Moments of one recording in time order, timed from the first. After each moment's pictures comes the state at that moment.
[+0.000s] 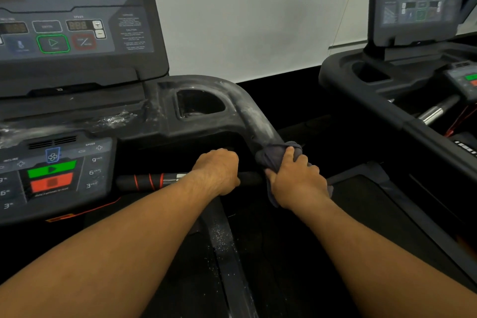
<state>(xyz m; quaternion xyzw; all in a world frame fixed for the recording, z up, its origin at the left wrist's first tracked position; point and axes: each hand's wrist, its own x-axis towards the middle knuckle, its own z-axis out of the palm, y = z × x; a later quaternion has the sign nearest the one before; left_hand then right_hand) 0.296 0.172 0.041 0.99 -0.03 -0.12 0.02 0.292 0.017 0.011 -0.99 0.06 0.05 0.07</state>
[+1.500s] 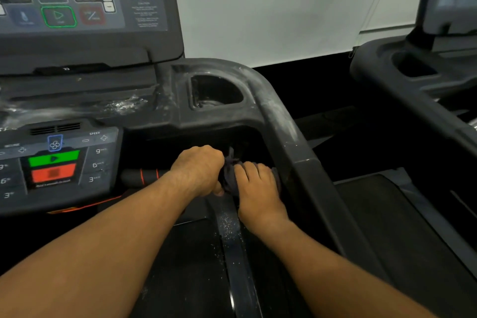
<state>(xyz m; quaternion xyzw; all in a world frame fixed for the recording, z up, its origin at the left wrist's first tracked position) 0.313 0.226 0.023 0.99 0.00 -0.17 -0.02 0.301 0.088 -0.052 -0.96 -0.25 -0.02 0.08</state>
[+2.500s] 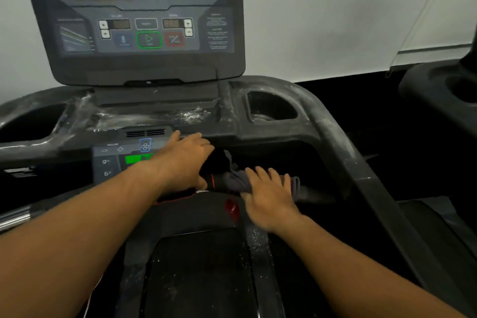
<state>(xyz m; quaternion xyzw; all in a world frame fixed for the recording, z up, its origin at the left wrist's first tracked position) 0.257 0.376 0.073 0.99 -0.03 -0.12 -0.08 0.286 0.181 -0.024 -0.95 -0.24 0.12 0.13</state>
